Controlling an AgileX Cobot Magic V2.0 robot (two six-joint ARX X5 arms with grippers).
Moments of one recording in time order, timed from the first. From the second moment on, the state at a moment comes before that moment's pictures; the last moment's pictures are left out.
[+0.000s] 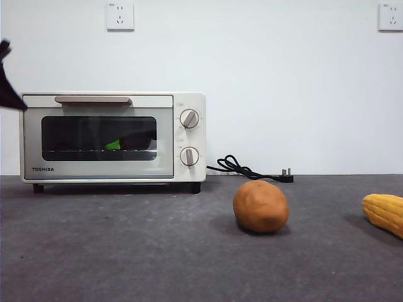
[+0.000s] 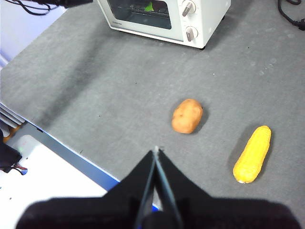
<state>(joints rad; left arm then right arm) 0.29 1.72 1.38 -0.41 0.74 0.06 0.75 0.74 1.50 -1.35 0.03 0.22</state>
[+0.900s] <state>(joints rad) -0.06 0.88 1.38 -1.05 0.32 0.04 0.75 0.74 1.50 -1.35 0.03 0.19</state>
